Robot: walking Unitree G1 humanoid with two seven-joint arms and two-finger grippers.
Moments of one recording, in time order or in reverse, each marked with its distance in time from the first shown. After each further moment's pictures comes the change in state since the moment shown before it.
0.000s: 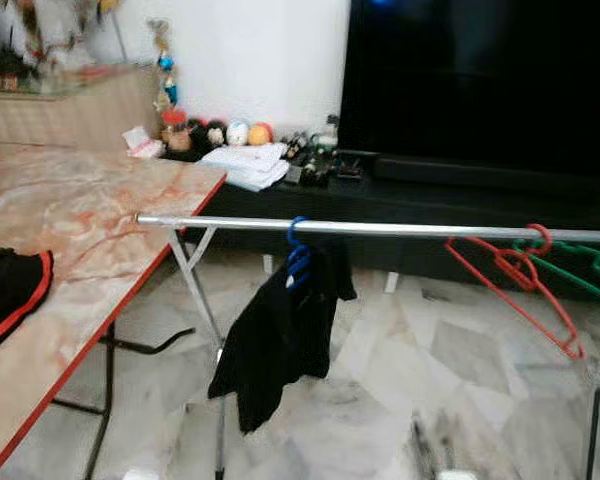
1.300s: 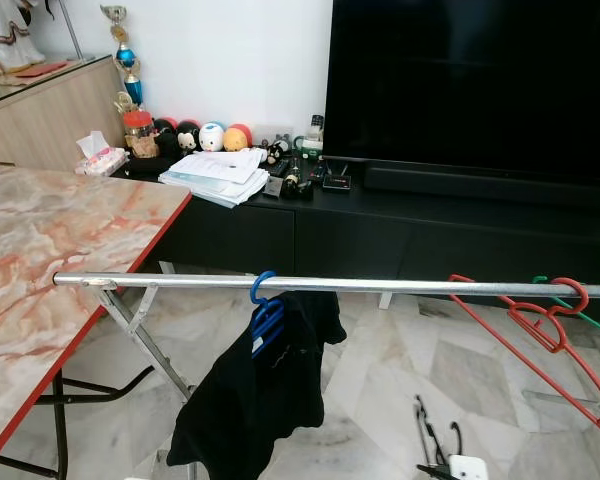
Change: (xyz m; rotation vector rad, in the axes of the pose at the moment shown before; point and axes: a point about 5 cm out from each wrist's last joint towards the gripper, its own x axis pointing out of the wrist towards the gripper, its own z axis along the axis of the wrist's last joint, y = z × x) left arm 0.002 -0.015 0.009 -0.042 -0.034 -0.022; right arm 0.001 -0.027 0.025 0.077 -0.098 -0.028
